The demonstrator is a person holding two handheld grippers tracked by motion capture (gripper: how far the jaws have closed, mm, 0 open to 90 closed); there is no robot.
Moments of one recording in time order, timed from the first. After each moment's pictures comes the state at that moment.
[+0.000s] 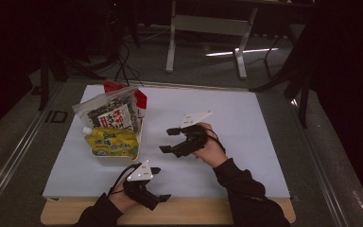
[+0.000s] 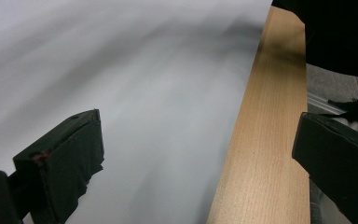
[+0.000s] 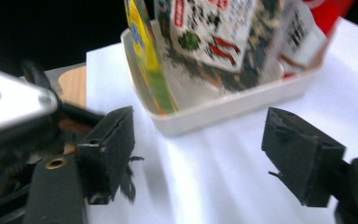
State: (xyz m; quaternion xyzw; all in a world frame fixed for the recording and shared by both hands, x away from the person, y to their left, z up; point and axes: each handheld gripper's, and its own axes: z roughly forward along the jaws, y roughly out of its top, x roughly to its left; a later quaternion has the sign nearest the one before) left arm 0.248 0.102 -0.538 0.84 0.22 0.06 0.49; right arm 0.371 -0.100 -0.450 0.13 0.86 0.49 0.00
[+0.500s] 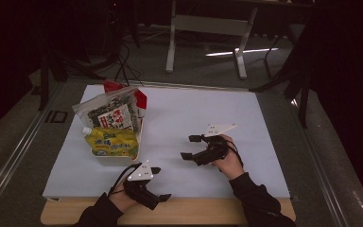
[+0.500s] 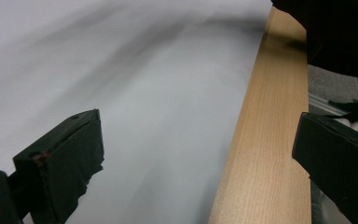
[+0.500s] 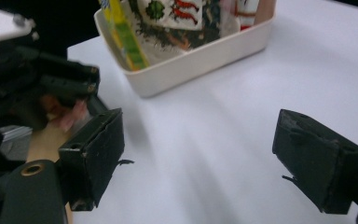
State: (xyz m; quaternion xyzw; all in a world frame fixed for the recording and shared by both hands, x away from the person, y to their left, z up) left arm 0.248 0.101 -0.538 0.84 0.22 0.06 0.49; right arm 0.364 -0.168 -0.488 0.19 0.84 0.51 0.01
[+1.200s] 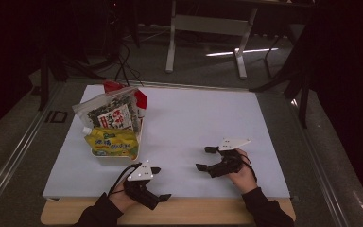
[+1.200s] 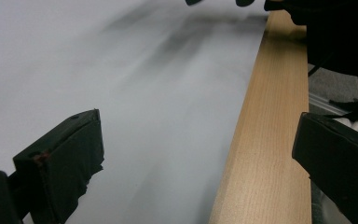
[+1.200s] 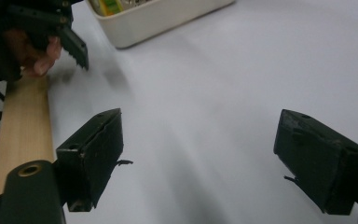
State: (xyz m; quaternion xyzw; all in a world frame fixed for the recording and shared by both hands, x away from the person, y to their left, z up) left arm 0.248 0.101 -0.537 0.84 0.22 0.06 0.49; right arm 0.342 -0.216 -0.521 0.23 0.84 0.49 0.04
